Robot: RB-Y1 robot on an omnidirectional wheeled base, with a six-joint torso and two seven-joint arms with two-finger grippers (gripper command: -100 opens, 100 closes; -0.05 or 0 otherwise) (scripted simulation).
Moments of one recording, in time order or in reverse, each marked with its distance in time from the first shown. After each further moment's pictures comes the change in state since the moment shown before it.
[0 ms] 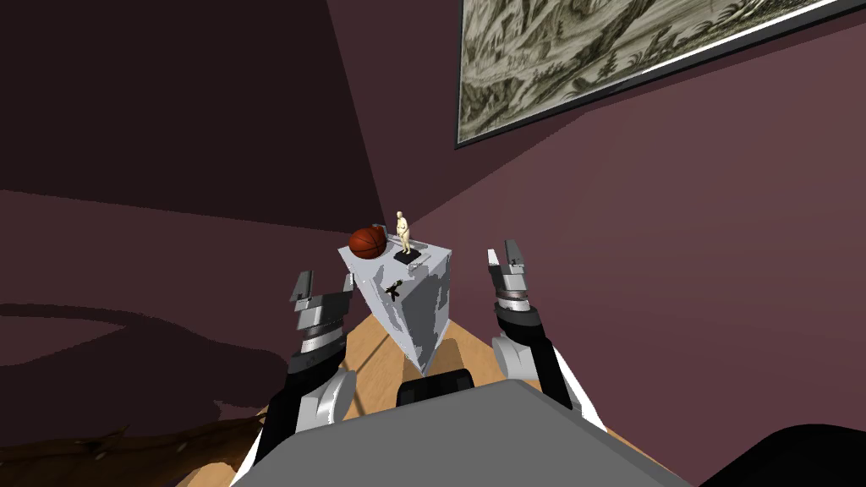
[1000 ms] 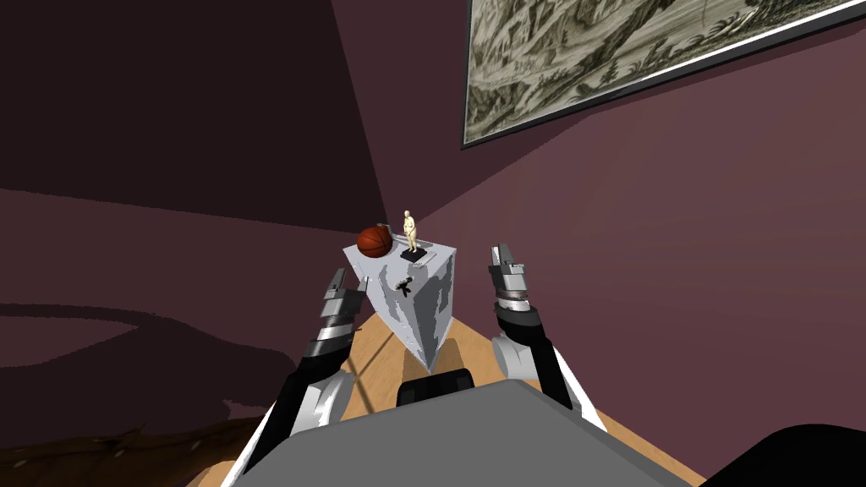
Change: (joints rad) left arm -0.023 0.114 -0.041 -0.006 0.018 0.218 0.017; right arm 0.000 0.000 0.000 0.000 0.000 0.000 0.000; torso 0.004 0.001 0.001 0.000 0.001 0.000
